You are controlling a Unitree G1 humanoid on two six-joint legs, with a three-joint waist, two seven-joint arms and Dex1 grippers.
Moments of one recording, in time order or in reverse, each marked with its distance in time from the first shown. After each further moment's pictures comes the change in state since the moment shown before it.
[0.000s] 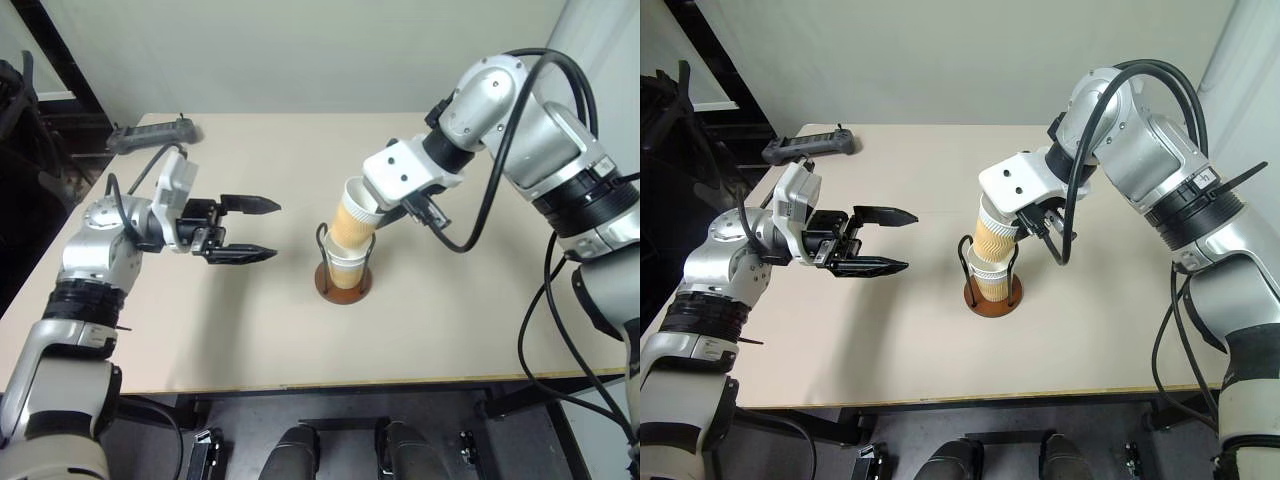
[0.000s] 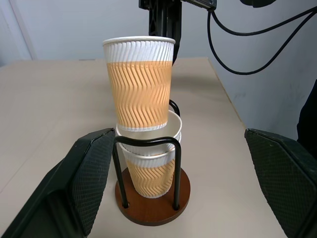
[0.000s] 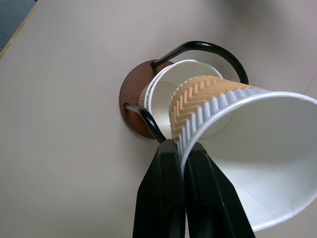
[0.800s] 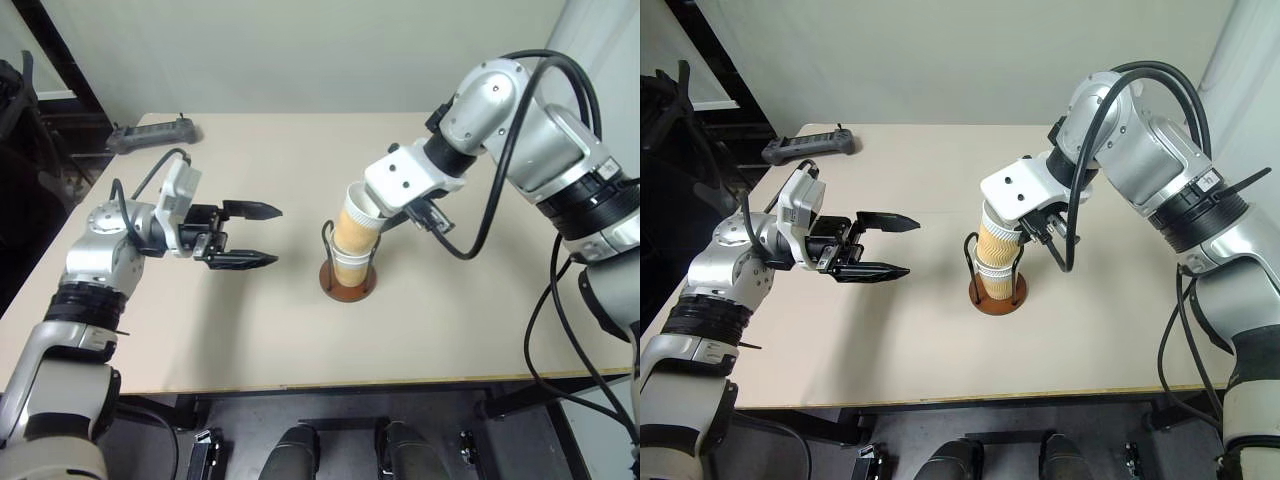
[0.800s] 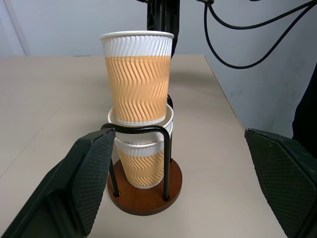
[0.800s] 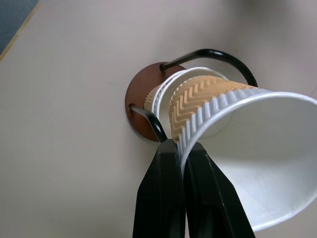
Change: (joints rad) left arm 0.012 0.007 -0.034 0.004 -0.022 -0.026 0.000; right arm 0.000 -0.025 0.029 -0.047 0.012 0.020 0.000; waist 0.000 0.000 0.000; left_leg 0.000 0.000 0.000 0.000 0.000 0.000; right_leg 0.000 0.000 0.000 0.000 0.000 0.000
